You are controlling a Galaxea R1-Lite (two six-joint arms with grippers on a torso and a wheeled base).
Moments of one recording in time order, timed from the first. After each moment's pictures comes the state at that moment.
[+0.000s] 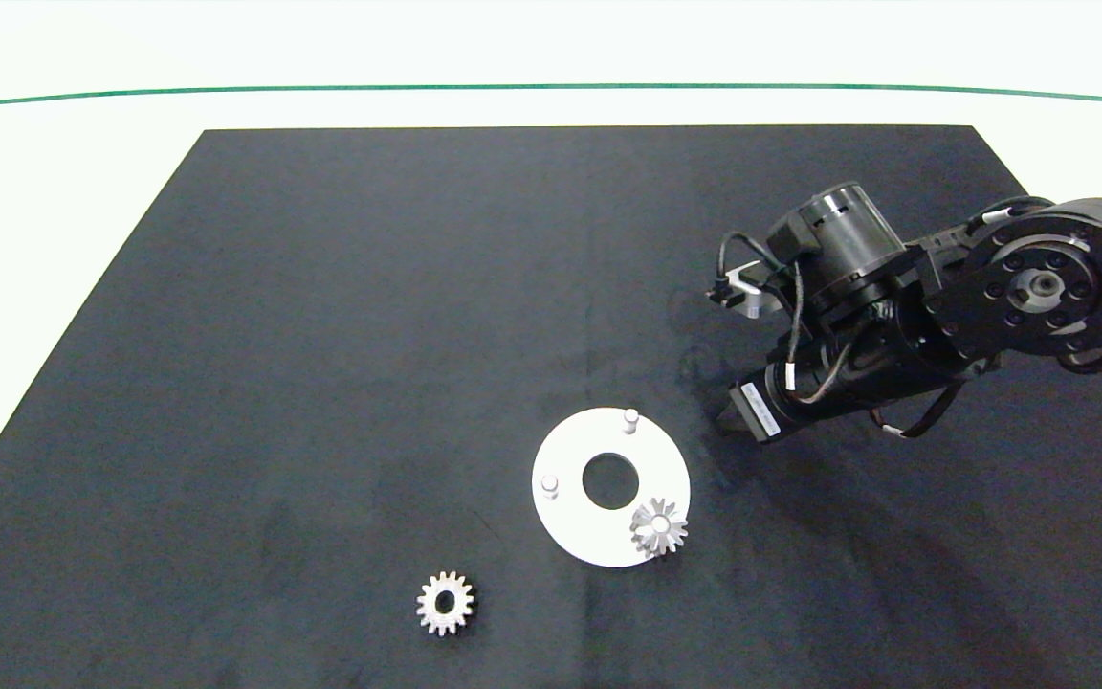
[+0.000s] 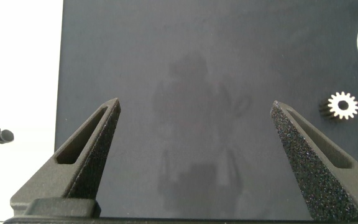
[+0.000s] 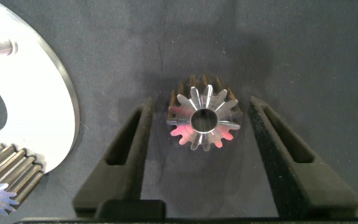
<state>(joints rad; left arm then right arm) -0.05 0.45 -0.62 0.35 0.04 0.13 0.51 1.88 -1.53 0.55 -0.23 -0.04</state>
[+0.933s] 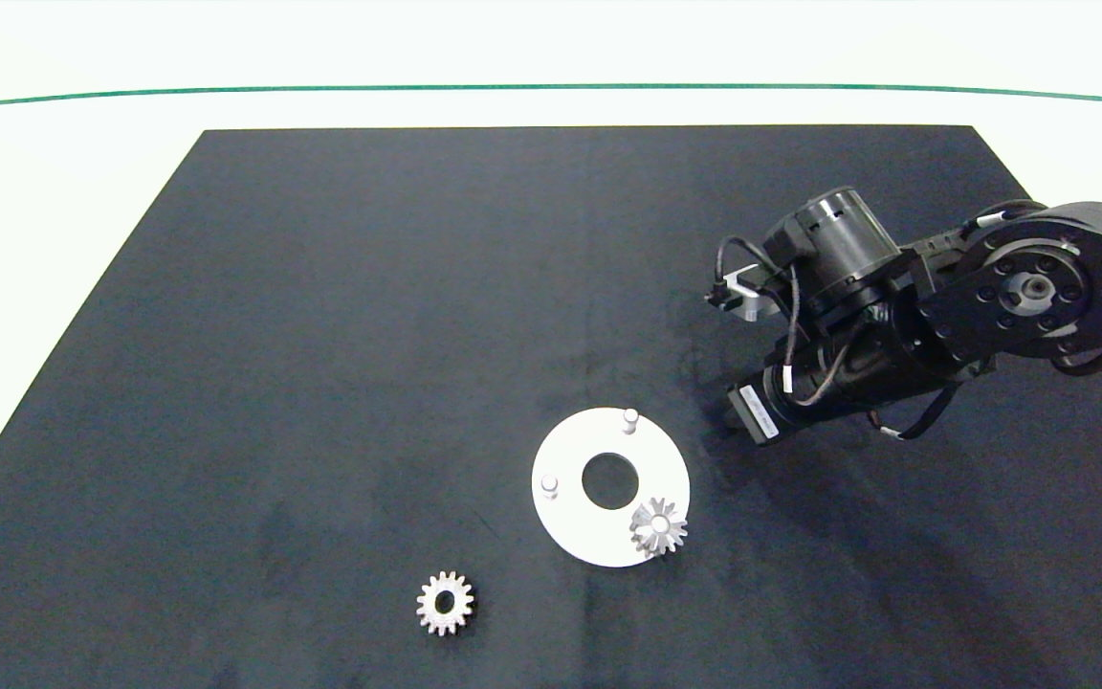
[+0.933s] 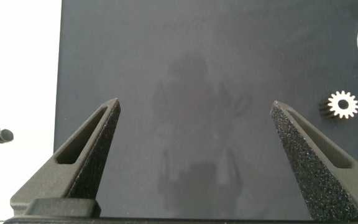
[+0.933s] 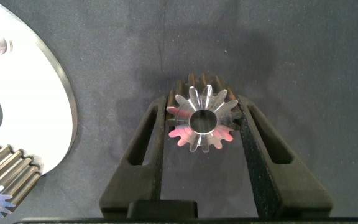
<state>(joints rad) -0.05 0.46 -0.62 0.35 0.04 0.13 0.51 1.89 -1.53 0.55 -0.22 -0.04</state>
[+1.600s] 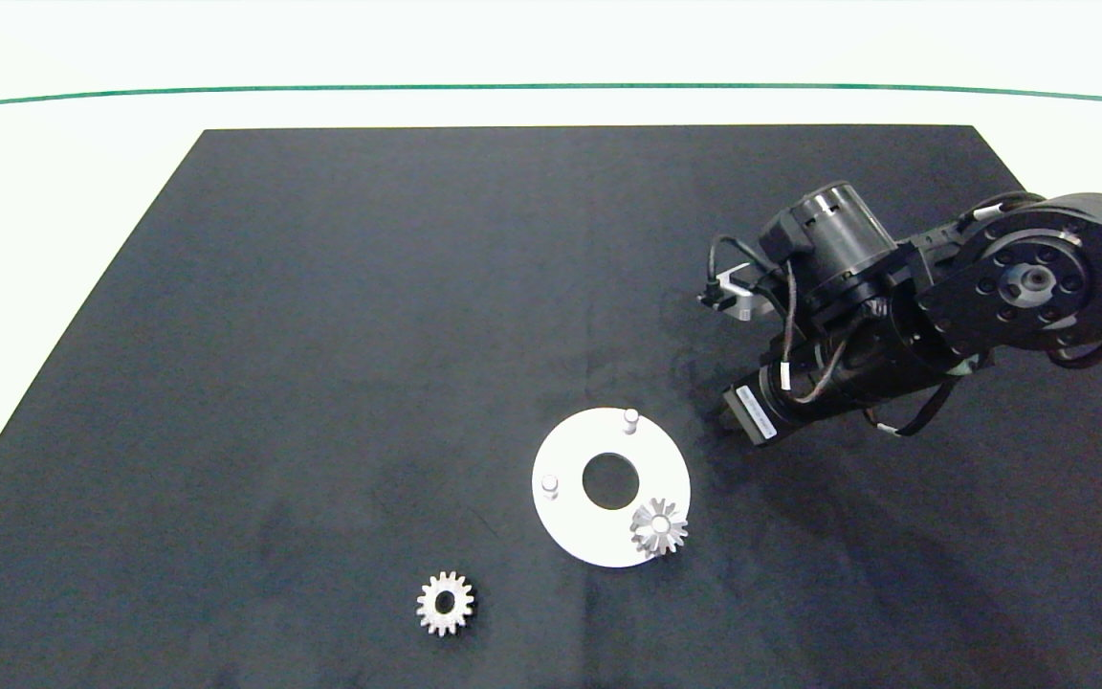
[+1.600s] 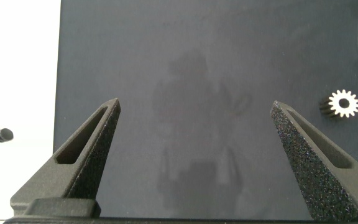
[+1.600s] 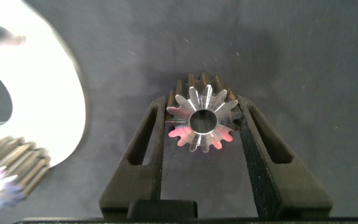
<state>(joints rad) -0.05 0.46 -0.61 0.35 0.04 0.13 0.52 1.88 -1.56 0.59 -0.21 -0.06</state>
